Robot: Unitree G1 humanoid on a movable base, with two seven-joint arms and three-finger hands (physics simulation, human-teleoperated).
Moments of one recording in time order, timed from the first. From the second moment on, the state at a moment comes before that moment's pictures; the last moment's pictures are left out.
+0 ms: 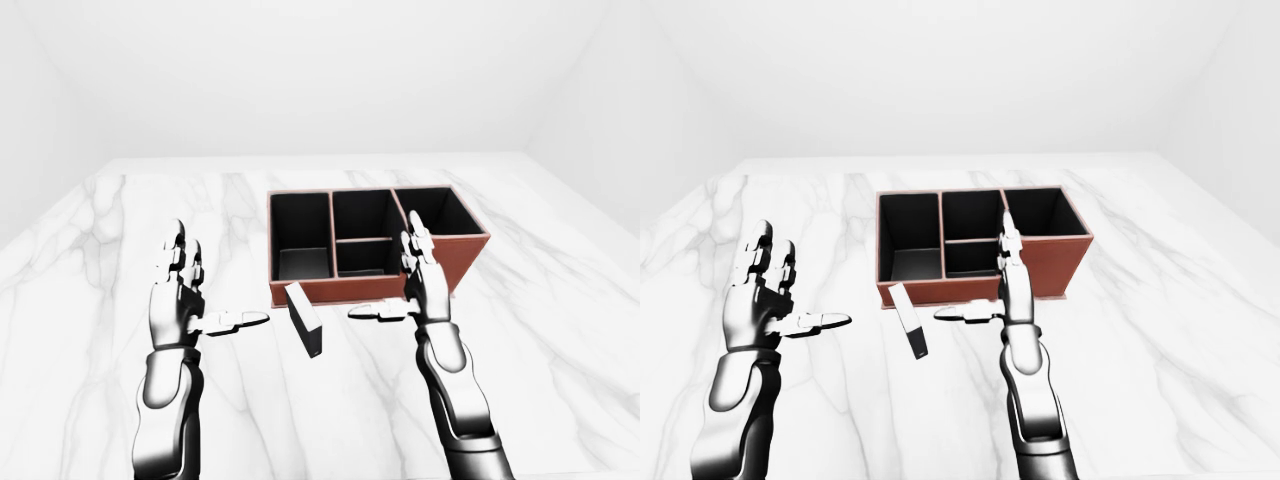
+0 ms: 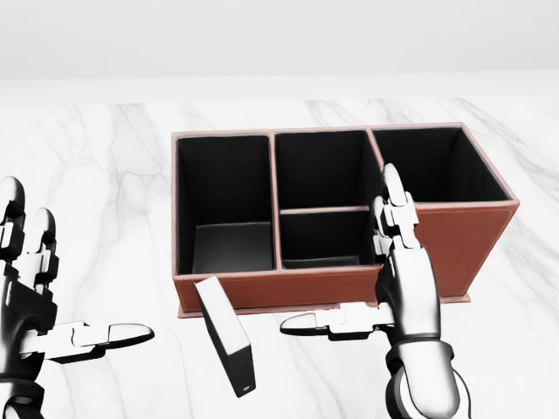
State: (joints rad) left arm 0.05 0.05 0.20 -0.36 -0.11 0.07 -0.06; right arm -0.05 0.03 0.06 -0.22 -0.07 0.09 -0.05
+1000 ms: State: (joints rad) left arm 0.06 0.05 0.20 -0.37 -0.11 0.08 -0.06; right arm -0.03 0.07 0.19 -0.13 -0.11 0.09 -0.07
